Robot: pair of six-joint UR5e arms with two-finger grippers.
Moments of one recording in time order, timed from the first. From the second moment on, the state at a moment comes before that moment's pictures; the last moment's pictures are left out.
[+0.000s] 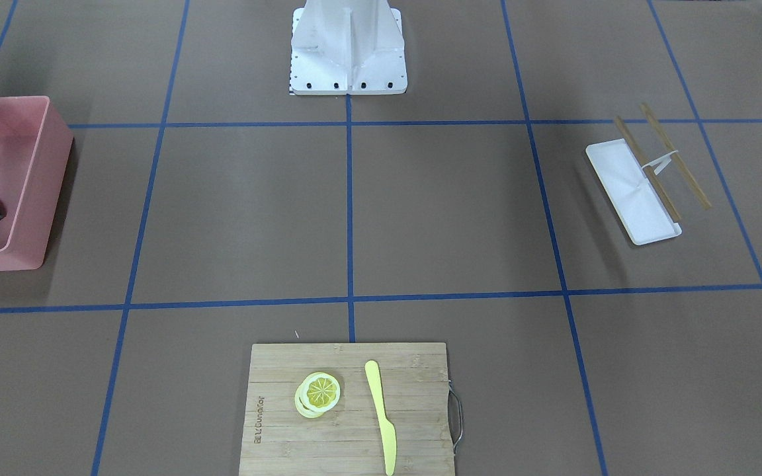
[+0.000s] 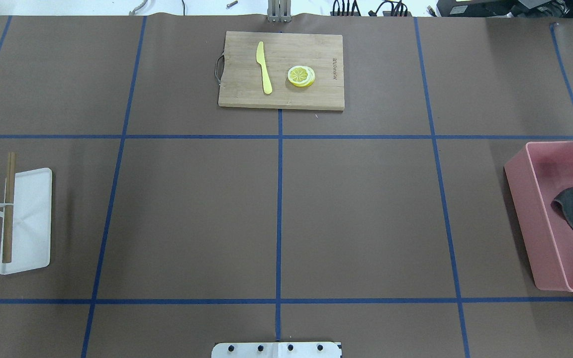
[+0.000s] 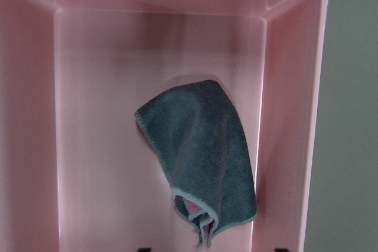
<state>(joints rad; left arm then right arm) -1.41 -1.43 -1.80 -1.79 -2.37 -0.29 1.31 -1.85 1.96 -1.58 2.30 0.20</state>
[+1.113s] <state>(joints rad) -1.51 -1.29 -1.79 -1.80 -2.33 -0.13 1.40 -1.72 1.81 -1.58 2.31 0.19</state>
